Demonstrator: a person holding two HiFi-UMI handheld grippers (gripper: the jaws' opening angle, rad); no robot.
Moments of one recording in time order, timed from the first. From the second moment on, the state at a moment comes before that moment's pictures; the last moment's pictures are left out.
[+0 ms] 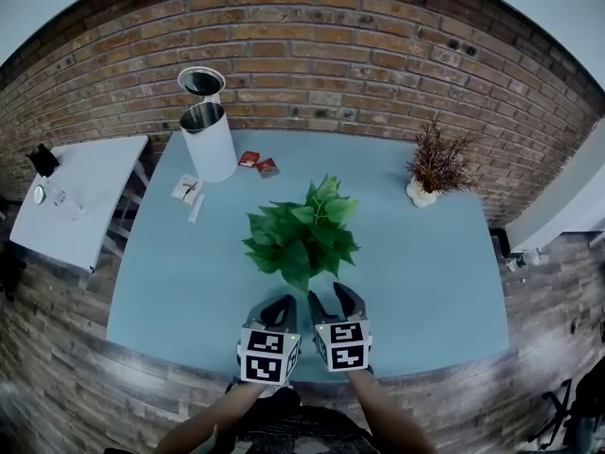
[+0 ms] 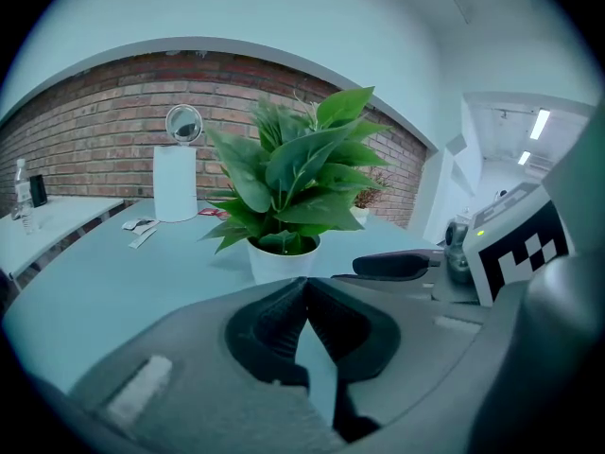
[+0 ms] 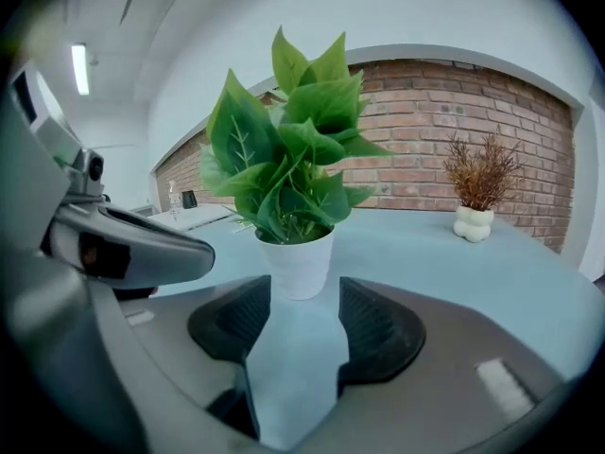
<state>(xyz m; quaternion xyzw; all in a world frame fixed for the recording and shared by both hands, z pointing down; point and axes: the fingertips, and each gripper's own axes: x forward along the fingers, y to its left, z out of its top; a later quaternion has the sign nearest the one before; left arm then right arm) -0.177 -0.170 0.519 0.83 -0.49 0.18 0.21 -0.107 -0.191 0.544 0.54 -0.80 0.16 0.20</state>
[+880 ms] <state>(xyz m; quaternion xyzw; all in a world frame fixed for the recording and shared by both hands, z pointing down) -0.137 -0.128 0.498 0.83 -0.50 0.16 0.20 -0.078 -0.133 0.498 0.53 -0.82 0.15 0.17</state>
